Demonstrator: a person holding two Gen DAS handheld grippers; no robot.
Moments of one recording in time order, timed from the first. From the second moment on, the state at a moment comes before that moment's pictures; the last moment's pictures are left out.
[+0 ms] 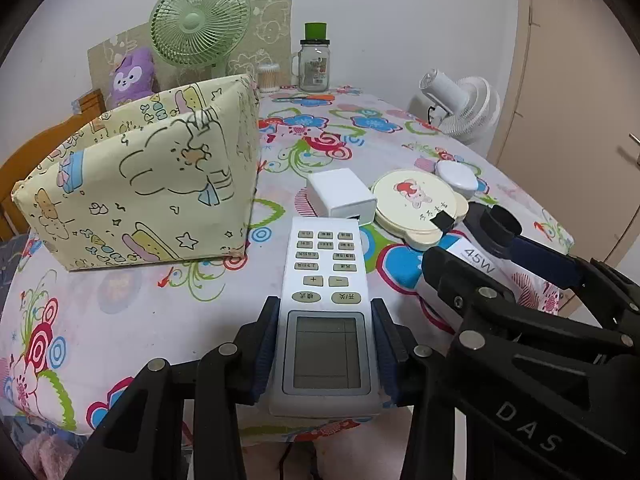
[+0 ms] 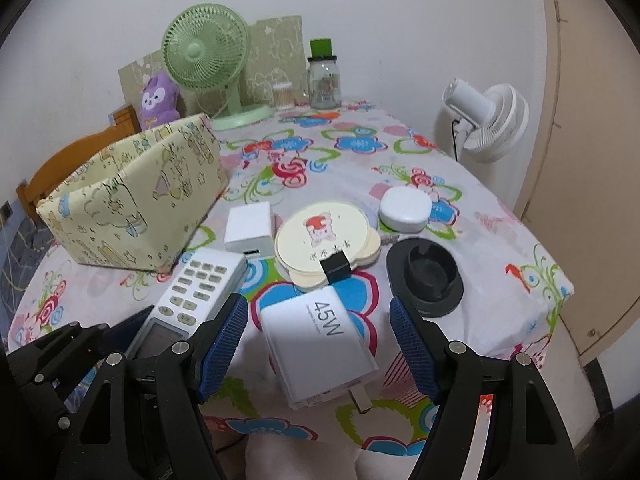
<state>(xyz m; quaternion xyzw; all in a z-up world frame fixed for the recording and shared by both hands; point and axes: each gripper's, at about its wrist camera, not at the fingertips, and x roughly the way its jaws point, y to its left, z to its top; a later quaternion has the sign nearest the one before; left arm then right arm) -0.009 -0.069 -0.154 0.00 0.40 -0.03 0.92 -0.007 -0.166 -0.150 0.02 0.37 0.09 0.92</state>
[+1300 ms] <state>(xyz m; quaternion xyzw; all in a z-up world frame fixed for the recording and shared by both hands) 0.003 -0.076 -0.120 -0.01 0.37 -0.04 0.93 0.014 -0.168 -0.128 0.06 0.37 0.07 0.92</state>
